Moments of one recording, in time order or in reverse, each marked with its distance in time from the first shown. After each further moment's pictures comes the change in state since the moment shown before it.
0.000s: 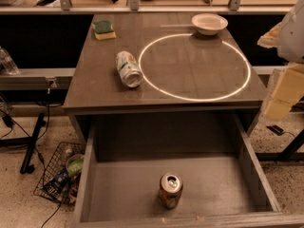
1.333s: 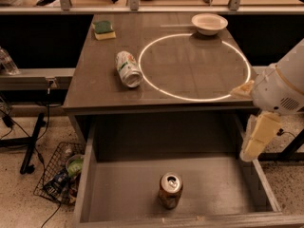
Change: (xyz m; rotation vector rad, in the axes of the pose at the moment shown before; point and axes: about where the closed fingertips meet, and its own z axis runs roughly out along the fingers) arm 0.013 0.037 0.113 -0.258 -0.193 -0.025
